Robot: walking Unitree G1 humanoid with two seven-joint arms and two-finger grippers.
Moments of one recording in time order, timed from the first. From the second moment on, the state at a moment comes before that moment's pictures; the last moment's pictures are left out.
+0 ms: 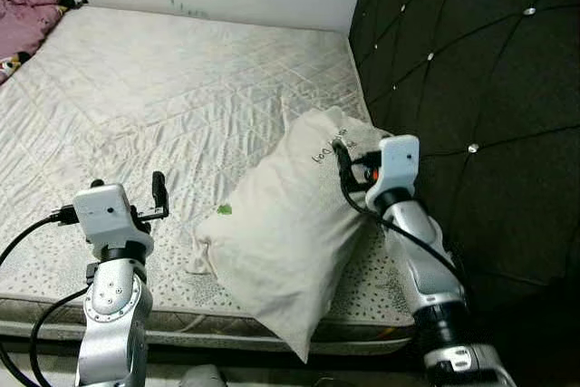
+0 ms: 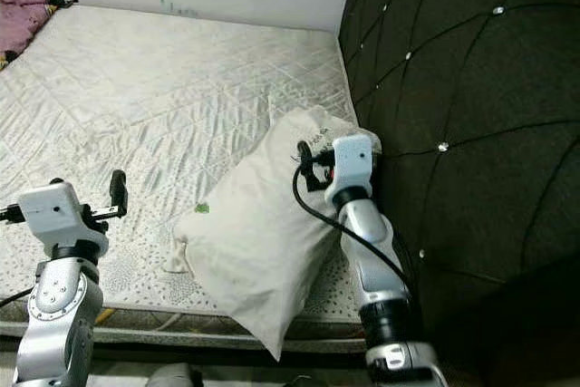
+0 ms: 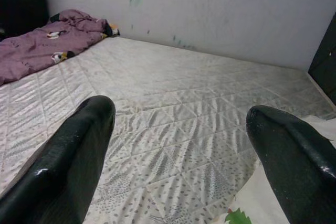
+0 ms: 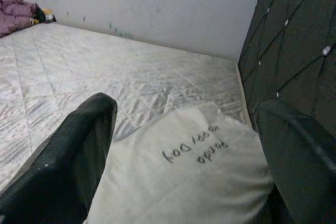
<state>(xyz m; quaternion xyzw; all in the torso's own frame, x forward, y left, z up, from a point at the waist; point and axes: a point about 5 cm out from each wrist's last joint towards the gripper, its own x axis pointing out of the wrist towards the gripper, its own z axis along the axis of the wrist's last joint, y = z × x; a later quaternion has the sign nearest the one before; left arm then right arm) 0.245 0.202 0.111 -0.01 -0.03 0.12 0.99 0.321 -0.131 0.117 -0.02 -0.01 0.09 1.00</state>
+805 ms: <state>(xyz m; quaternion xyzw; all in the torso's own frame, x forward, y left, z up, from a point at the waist) 0.246 0.199 0.112 -0.02 -0.02 0.12 0.99 0.317 -0.130 0.120 -0.02 0.00 0.11 0.99</state>
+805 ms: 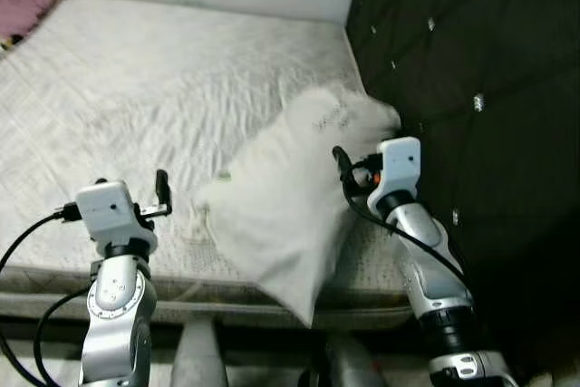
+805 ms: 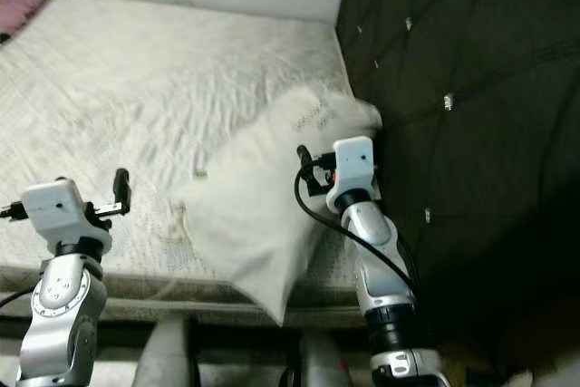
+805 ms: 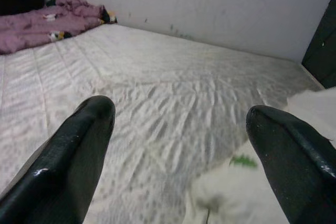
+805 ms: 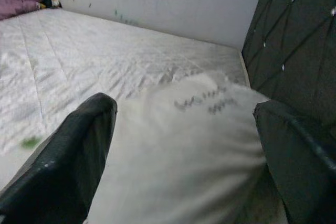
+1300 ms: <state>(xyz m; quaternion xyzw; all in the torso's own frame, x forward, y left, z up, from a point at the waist) 0.242 0.220 0.109 -0.02 -0.01 0.19 0.98 0.313 -0.120 0.114 -0.03 0.01 0.16 0.99</state>
